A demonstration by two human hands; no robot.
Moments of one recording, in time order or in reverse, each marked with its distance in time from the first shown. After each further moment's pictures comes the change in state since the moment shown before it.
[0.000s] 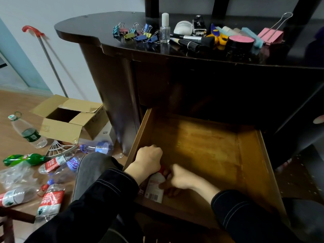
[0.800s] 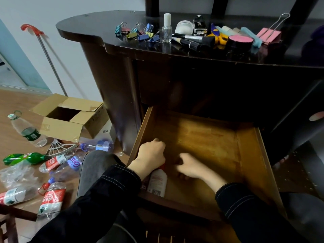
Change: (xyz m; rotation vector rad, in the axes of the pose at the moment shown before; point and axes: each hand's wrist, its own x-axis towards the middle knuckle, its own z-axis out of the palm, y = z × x) left_hand -0.002 0.001 -0.003 -0.182 0.136 -0.012; right_hand -0.003 0.005 -0.031 -0.218 0.221 -0.063
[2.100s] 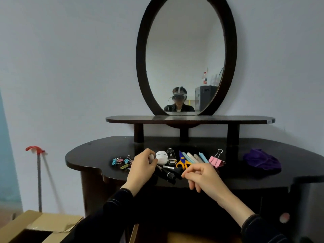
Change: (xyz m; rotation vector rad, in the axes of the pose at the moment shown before) left_hand 0.108 0.022 -0.273 -0.581 0.671 0.146; right_hand -0.147 -0.159 -0.229 0.335 0.661 -0.597
